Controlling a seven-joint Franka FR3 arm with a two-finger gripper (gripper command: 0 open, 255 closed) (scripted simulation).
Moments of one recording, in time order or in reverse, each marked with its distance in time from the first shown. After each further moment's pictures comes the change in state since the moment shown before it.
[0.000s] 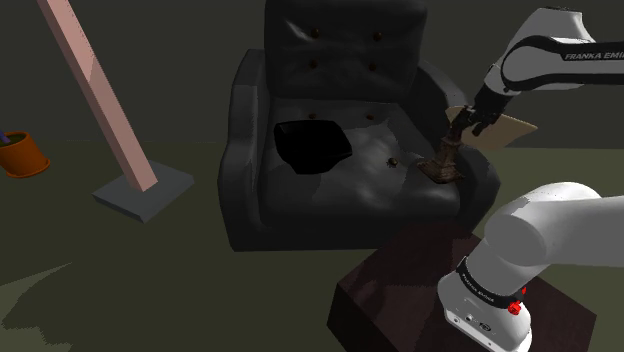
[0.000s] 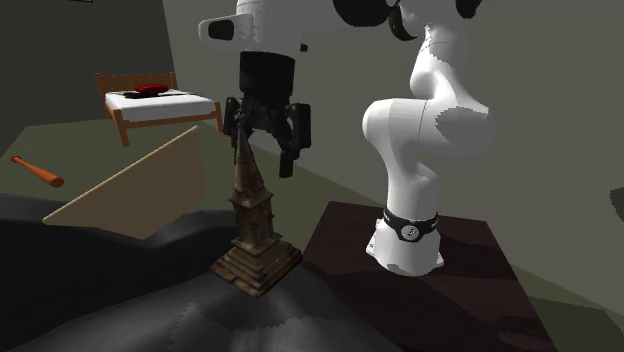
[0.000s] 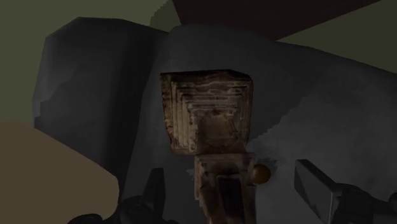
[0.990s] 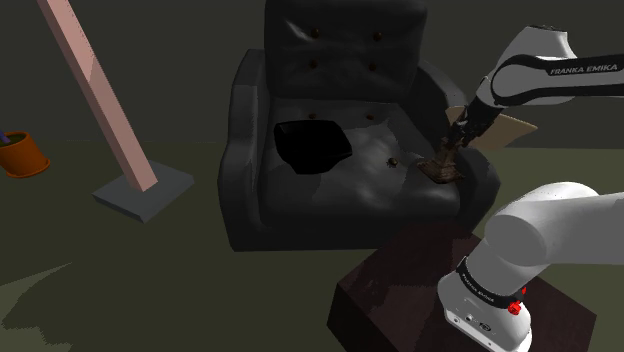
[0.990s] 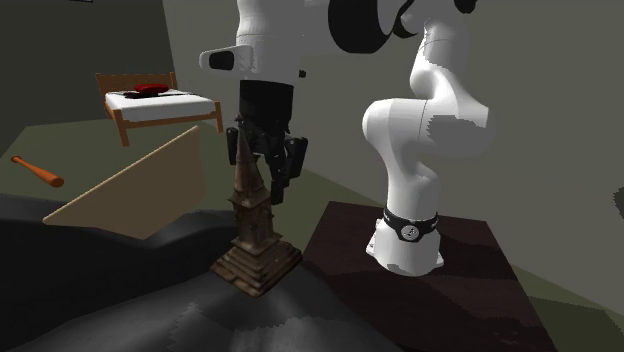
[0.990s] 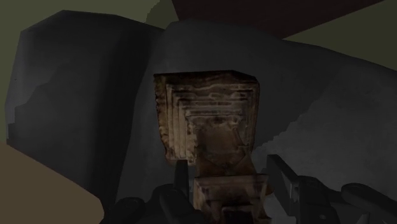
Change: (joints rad) arm 0.004 0.044 -0.044 -0.060 -0.024 0.108 -0.004
